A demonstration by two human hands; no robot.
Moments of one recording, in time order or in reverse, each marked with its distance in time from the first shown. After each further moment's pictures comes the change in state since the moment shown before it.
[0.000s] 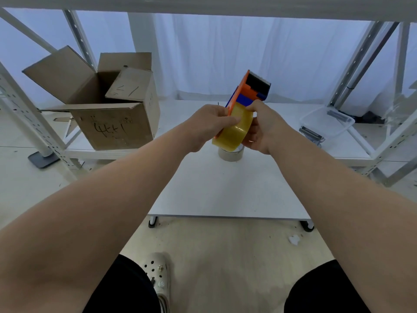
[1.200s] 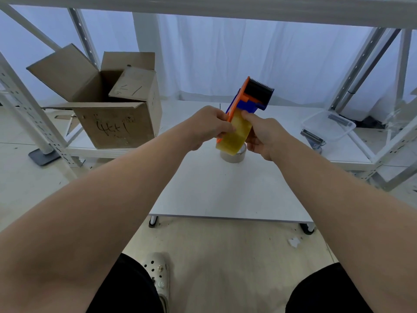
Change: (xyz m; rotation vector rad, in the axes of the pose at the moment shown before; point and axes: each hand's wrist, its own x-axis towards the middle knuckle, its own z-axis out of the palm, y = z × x) left_hand 0.000 0.004 -0.009 0.209 0.047 -0.072; right_hand 0.007 0.010 0.004 -0.197 0.070 -0.098
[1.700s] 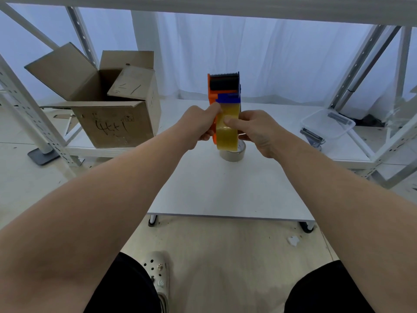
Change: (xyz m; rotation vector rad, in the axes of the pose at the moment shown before) left_hand 0.004 -0.004 0.000 -0.202 0.250 -0.201; right_hand -0.003 0.000 0.002 -0.305 -0.202 -0.272
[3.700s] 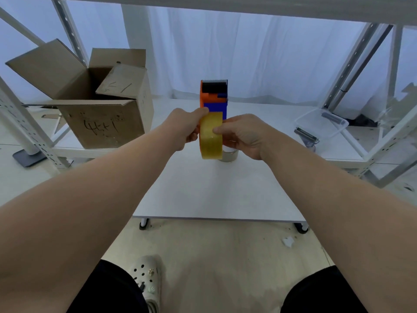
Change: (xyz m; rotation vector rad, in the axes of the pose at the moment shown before) left_hand 0.022 -0.020 -0.003 -0.153 0.053 -0.078; right_hand 0.003 0.001 0.010 0.218 -0.011 0.196
